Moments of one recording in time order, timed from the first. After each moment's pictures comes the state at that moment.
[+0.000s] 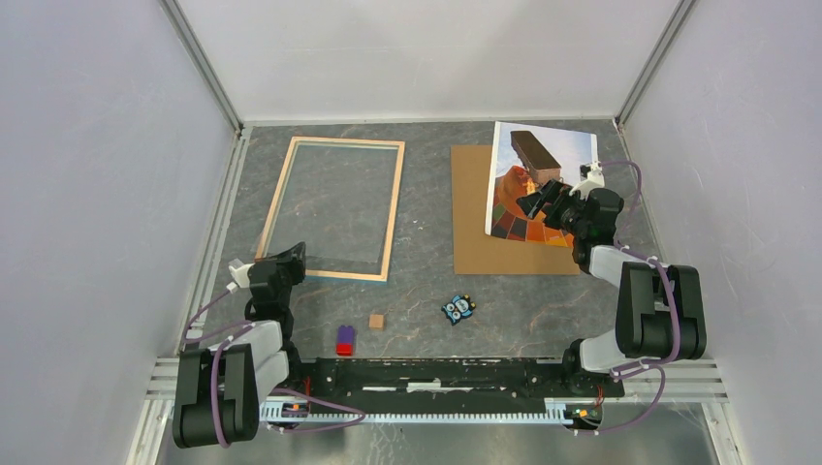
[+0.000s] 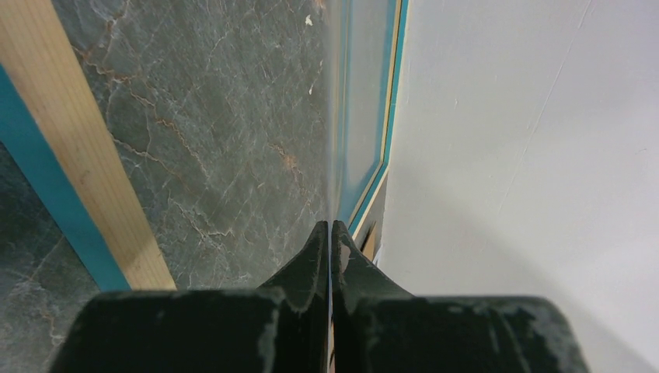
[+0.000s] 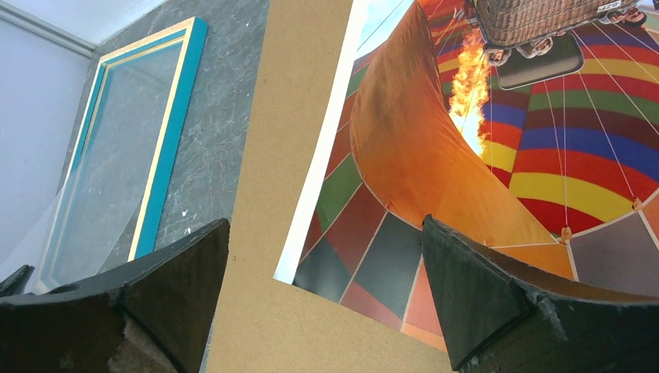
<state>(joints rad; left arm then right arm) 0.12 1.04 0.01 0.68 -0.05 -1.49 -0.10 1.47 0.56 0.55 -0.47 0.47</state>
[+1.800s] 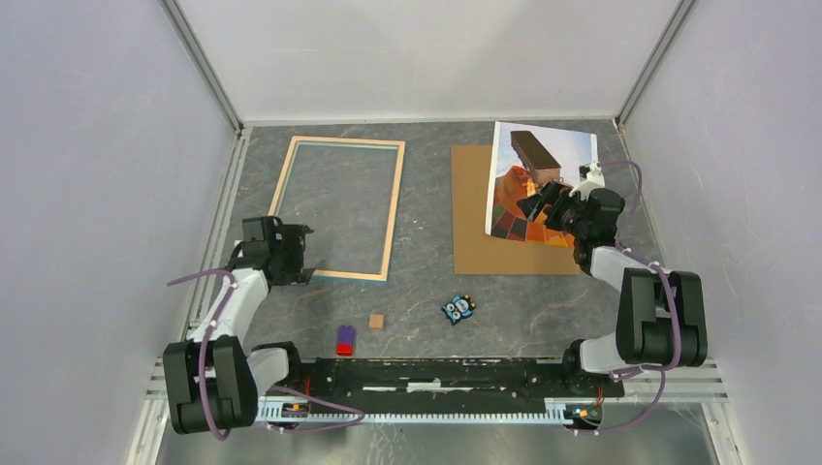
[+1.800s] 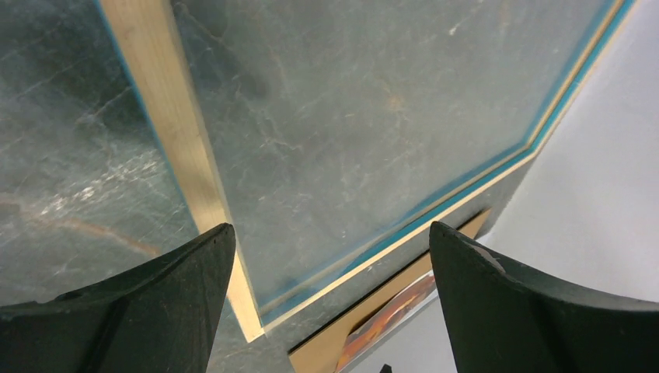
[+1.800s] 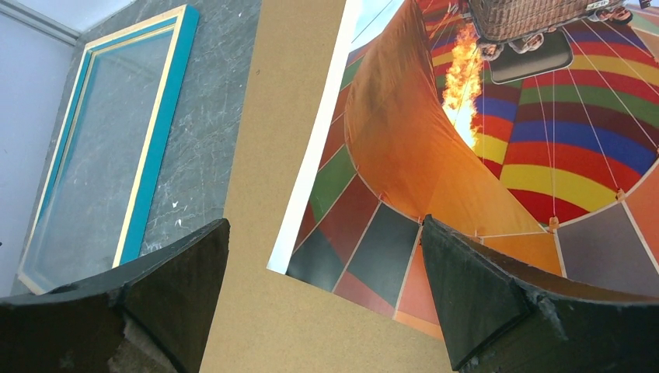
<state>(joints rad) 0.12 1.09 0.53 -0.34 0.08 -1.45 -0.10 1.44 0.56 0.49 -0.46 0.43</state>
